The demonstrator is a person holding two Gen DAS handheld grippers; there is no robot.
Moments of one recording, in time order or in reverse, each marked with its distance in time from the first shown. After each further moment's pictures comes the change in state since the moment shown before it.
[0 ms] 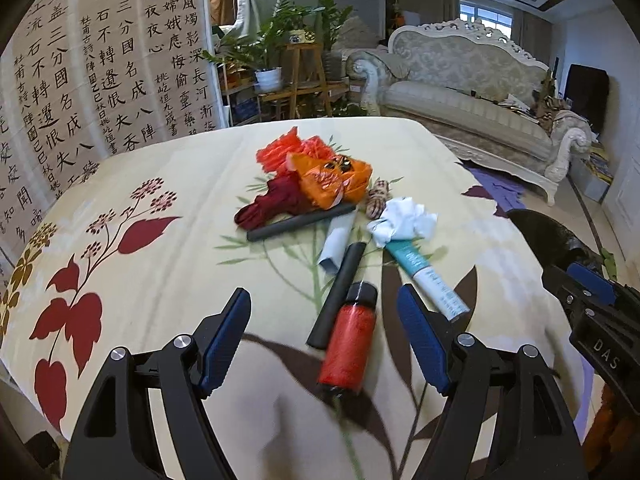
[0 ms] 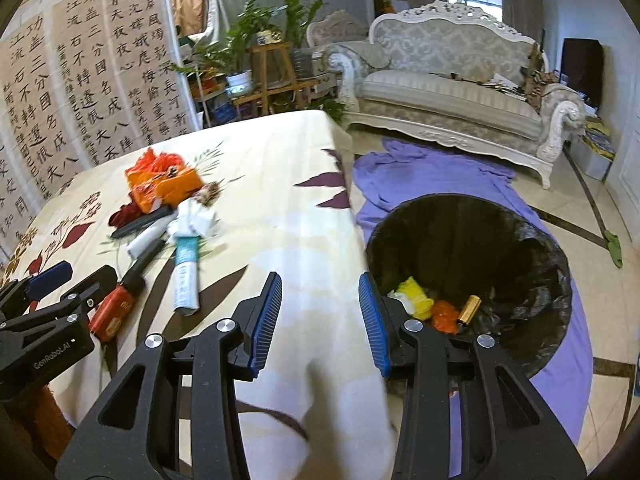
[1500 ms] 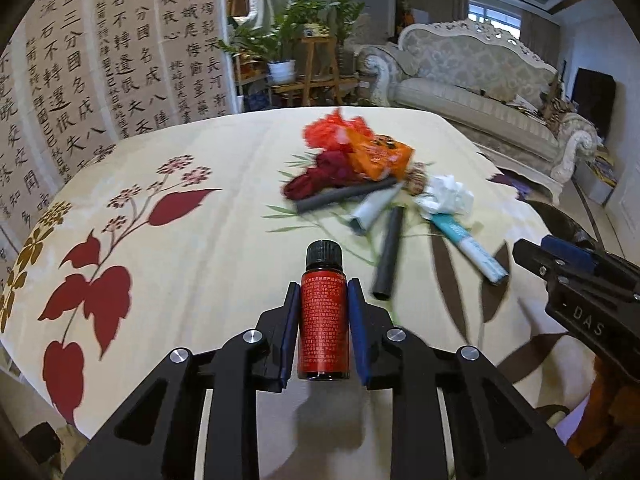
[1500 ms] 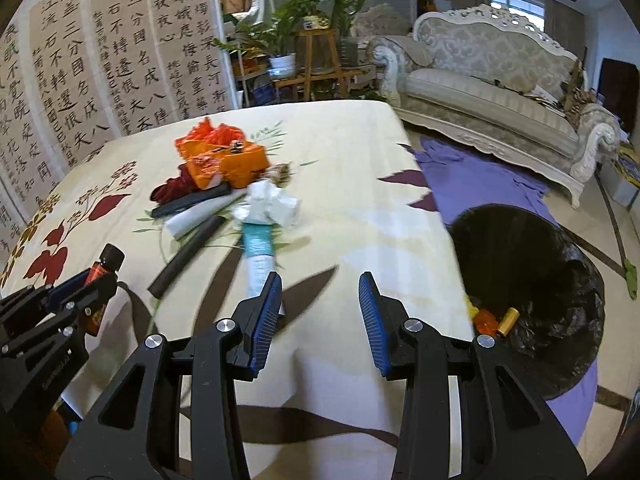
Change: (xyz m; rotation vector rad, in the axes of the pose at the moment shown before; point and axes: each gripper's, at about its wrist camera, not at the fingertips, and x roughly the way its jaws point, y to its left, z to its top) left arm -0.007 0.041 -0.018 -0.033 0.016 0.019; right arm 0.019 0.059 0.004 -0.112 0.041 0.090
